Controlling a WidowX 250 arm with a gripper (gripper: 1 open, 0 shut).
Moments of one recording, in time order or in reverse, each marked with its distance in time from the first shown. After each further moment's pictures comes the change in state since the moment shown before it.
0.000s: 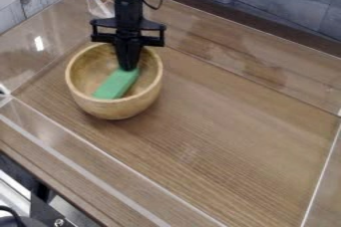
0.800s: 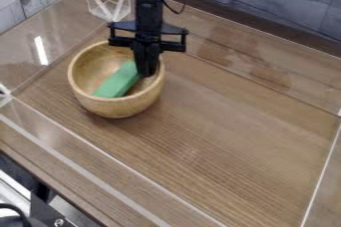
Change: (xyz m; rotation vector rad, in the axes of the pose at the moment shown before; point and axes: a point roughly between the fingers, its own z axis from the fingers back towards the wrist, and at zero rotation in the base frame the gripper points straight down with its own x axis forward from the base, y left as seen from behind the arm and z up) arm -0.032 -0.033 0.015 0.016 0.044 -0.034
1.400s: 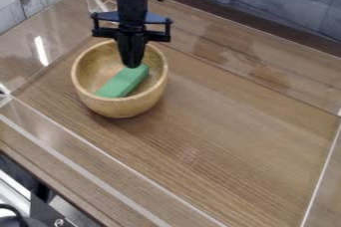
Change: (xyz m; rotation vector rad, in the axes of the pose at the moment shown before) arm 0.001 0.025 0.006 -0.022 0.012 -0.001
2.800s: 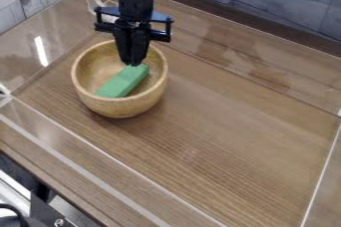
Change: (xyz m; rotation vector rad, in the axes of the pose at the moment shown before) arm -0.009 -0.001 0.008 0.016 0.072 -0.180
